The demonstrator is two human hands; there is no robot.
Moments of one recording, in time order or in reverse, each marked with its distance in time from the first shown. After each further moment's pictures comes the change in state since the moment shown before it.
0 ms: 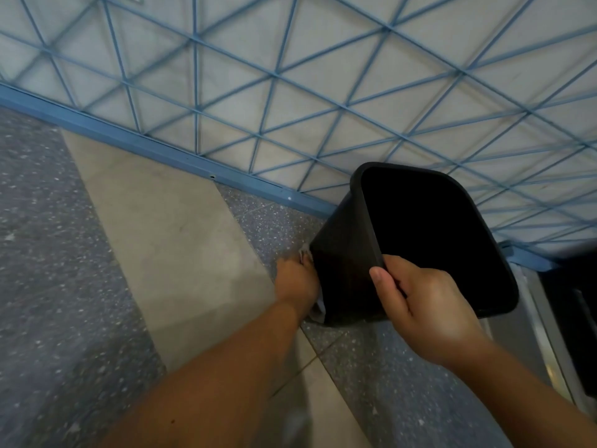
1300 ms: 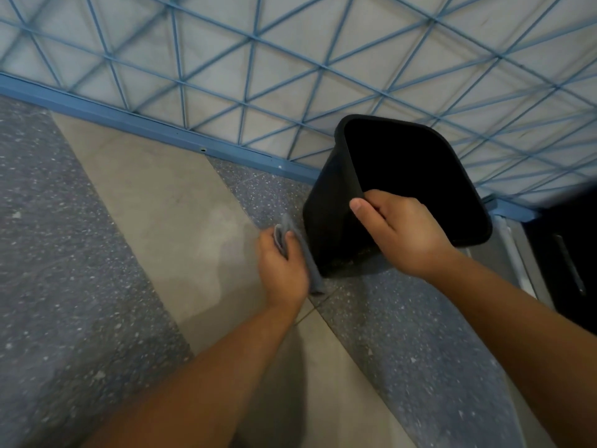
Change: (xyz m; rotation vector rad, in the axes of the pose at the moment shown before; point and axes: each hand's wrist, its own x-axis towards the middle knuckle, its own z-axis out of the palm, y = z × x) left_hand -0.084 -0.013 -0.022 -0.291 0.334 0.220; right_hand 0.010 -0.007 -0.006 0.086 -0.060 0.169
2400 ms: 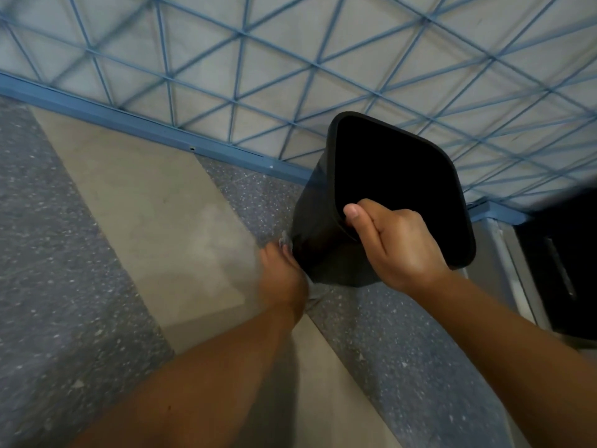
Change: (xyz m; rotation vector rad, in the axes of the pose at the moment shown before) left_hand 0.007 -0.038 0.035 0.333 -0.056 -0.068; right_hand -0.007 0.009 0.009 -0.055 0.165 -0.204
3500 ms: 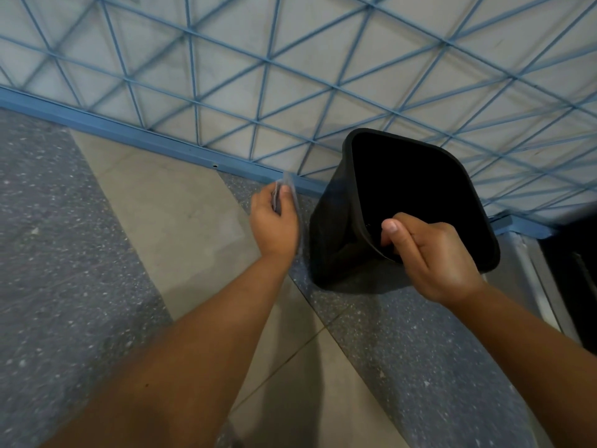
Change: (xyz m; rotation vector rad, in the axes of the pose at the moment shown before) left_hand 0.077 0.066 -0.053 -0.423 0.184 0.194; right_hand 0.003 0.018 -0.006 0.122 0.073 -0.062
